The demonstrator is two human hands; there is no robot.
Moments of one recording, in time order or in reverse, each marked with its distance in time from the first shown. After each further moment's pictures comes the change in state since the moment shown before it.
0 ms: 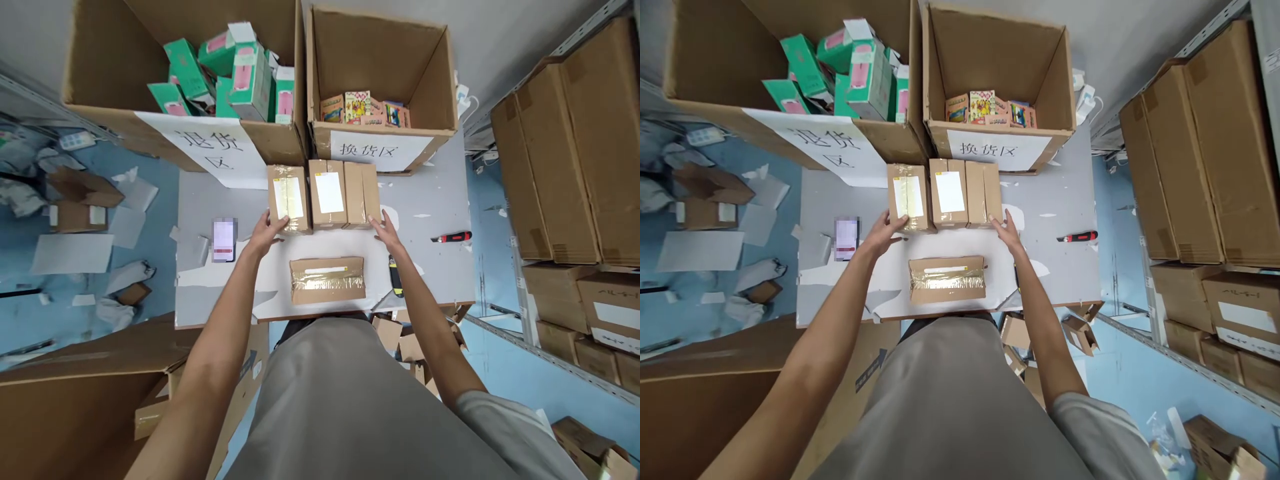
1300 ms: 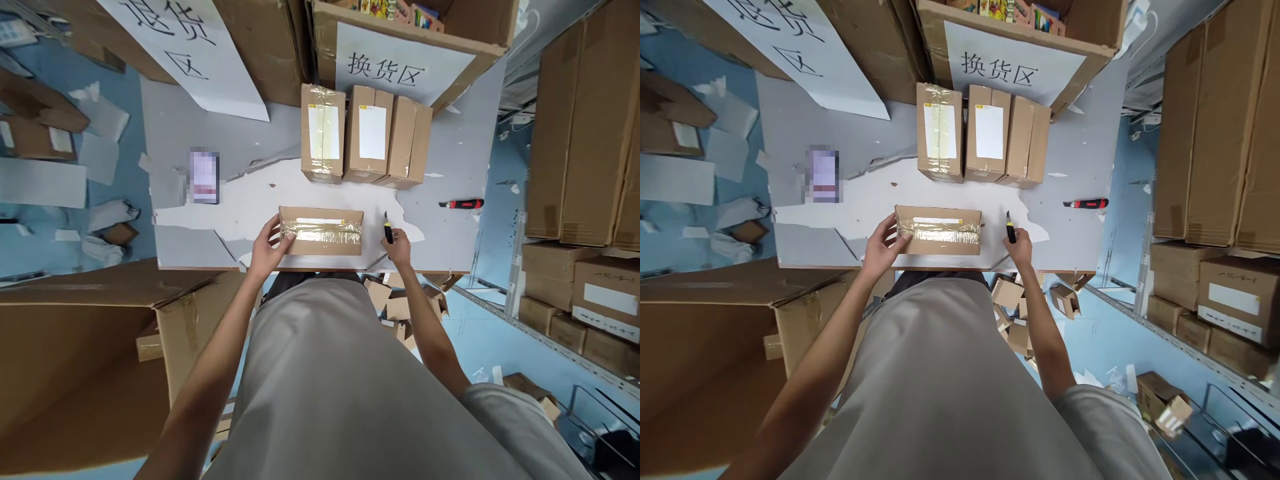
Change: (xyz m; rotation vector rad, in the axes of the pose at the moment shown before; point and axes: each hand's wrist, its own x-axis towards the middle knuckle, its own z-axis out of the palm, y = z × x) left_hand -0.178 -0.128 0.017 0.147 -0.012 0.286; right_hand -0.108 0.152 -0.059 -0.643 0.153 -0.080
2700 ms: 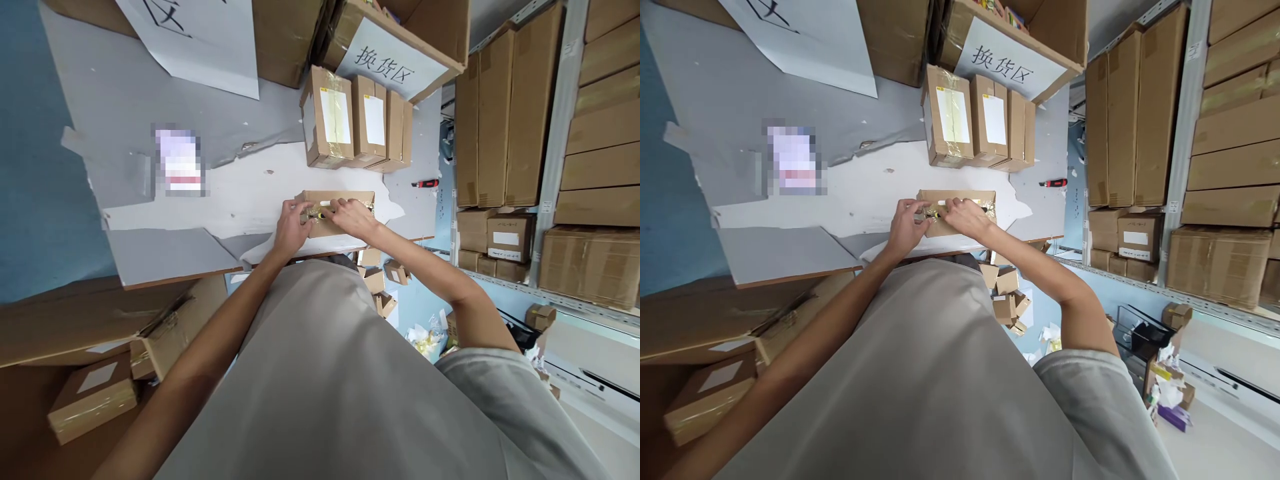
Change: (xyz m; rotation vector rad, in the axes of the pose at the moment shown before) left_hand 0.032 -0.011 -0.005 0.005 -0.204 0.202; right_hand -0.120 -0.314 0.014 -1.244 -0.504 -0.749
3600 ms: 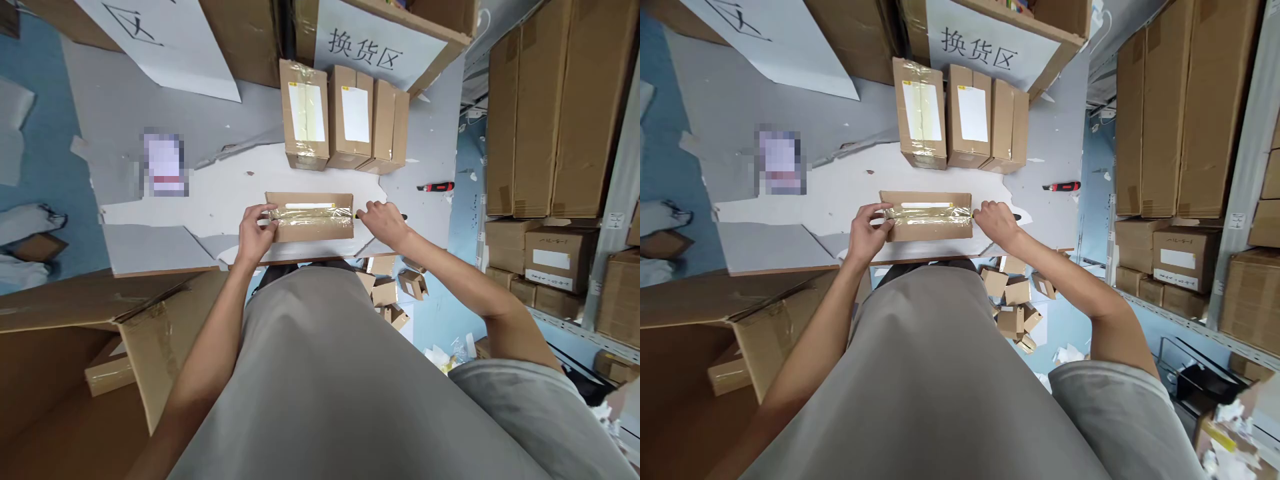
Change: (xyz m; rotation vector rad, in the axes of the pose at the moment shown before) left_hand -0.007 0.022 0.008 0.120 0.202 -0.167; right_hand -0.078 0.129 0.076 0.131 -0.002 0.132
